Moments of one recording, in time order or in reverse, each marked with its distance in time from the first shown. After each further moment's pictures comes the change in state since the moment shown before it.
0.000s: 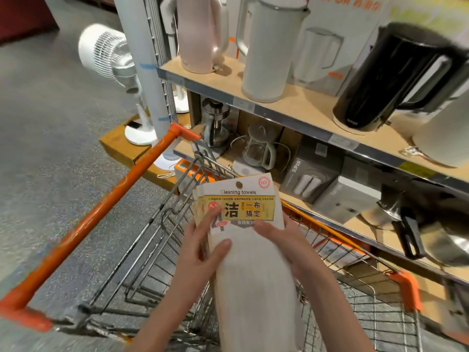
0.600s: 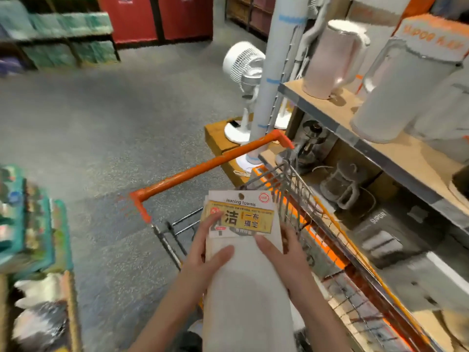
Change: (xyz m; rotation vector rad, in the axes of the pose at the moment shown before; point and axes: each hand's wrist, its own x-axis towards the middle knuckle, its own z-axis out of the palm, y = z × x) left_hand -0.114 0.017 -0.029 -0.295 0.512 -0.115; right_hand -0.035 0.034 0.078 -0.289 -0.249 -0.115
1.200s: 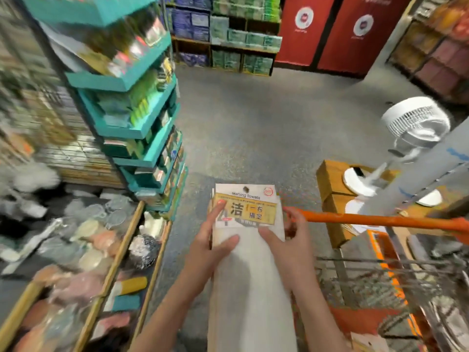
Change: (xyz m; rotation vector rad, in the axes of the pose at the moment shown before) left_hand -0.064 0.029 -0.233 0.064 0.612 0.143; right_hand 0.000 -0.007 0.279 -0.242 -0.384 -0.295
